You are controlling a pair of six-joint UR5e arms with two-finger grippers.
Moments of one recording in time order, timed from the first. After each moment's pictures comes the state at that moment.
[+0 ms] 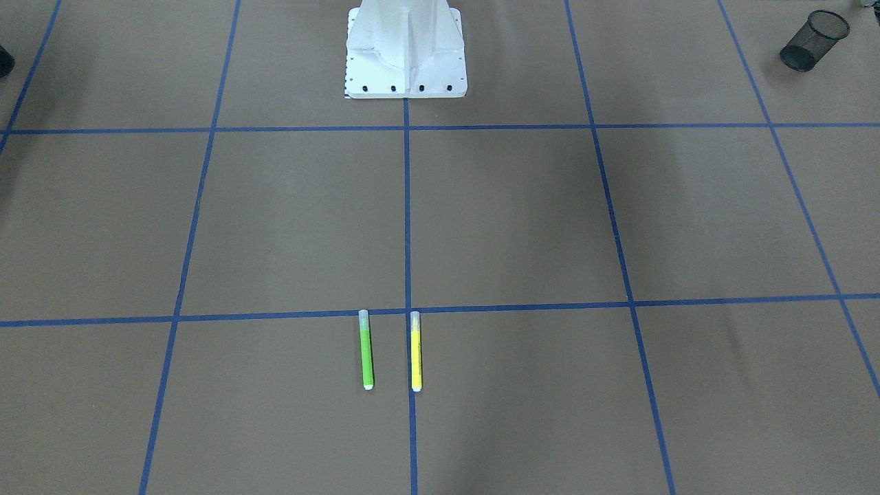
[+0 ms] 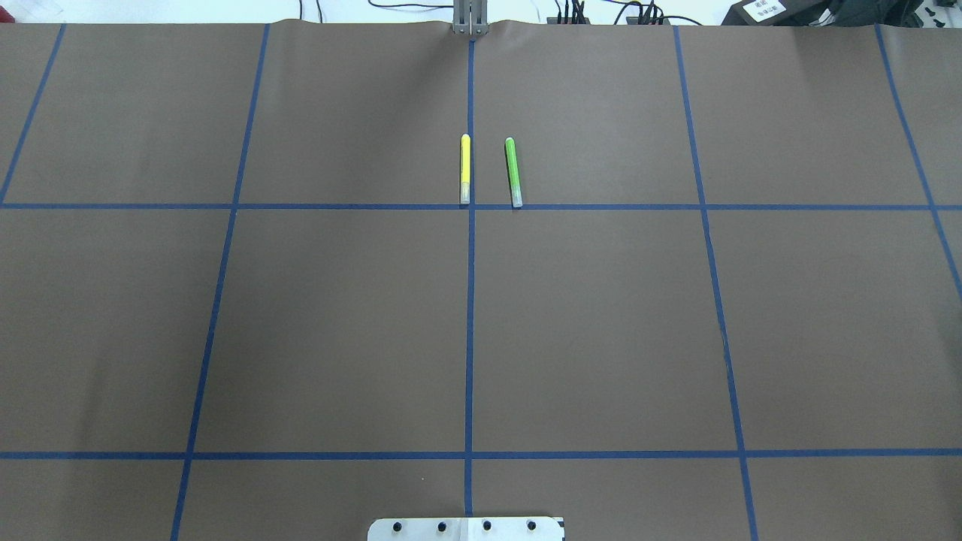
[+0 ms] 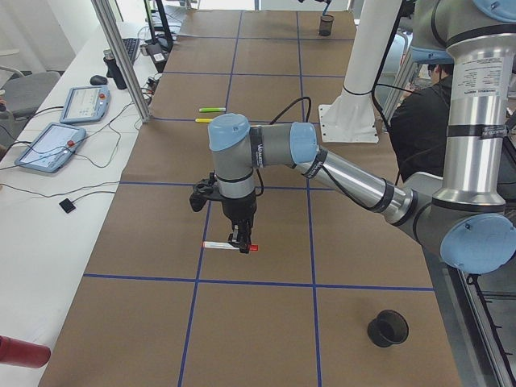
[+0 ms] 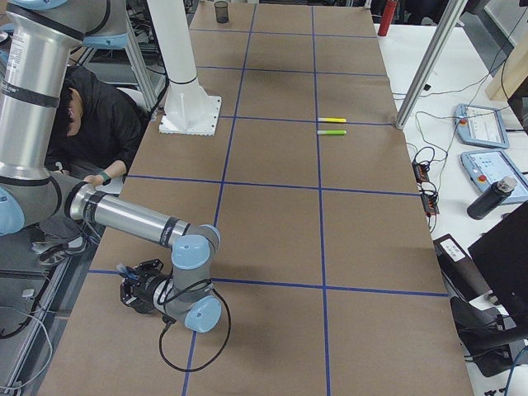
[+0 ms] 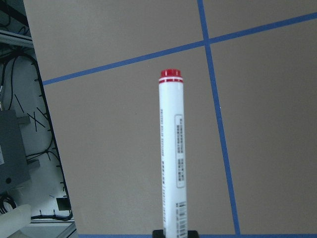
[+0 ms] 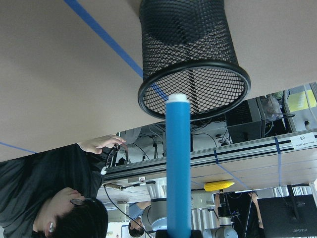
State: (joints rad) left arm -1.61 -1.56 -2.03 -1.03 -2.06 0.26; right arm 1.55 -1.89 1.56 -2.80 2.21 -0.61
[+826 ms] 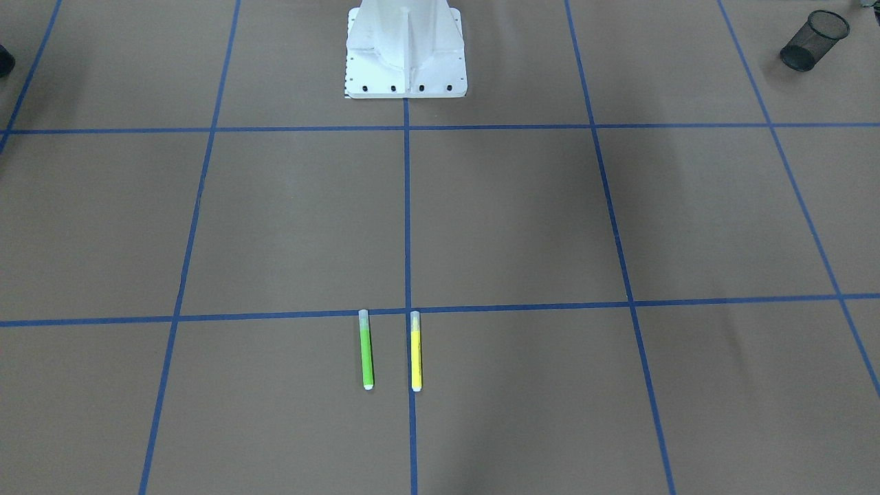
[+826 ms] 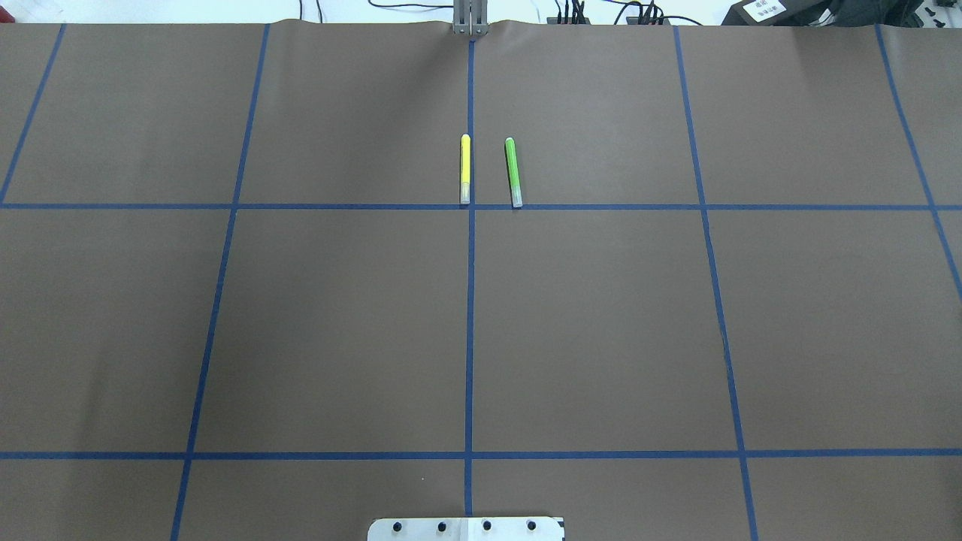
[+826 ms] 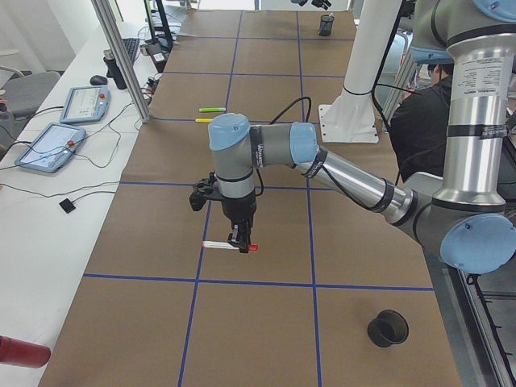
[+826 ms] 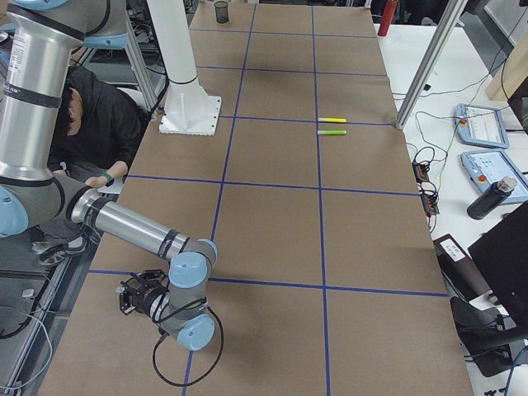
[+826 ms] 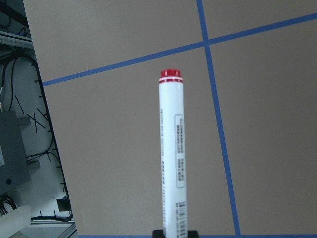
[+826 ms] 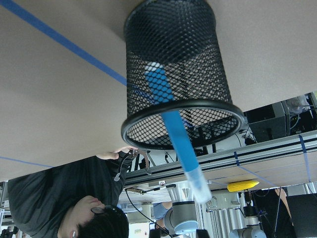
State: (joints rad) left arm -1.61 -1.56 -2.03 -1.03 -2.06 0.26; right arm 1.55 -1.87 1.44 -2.72 2.28 -0.58
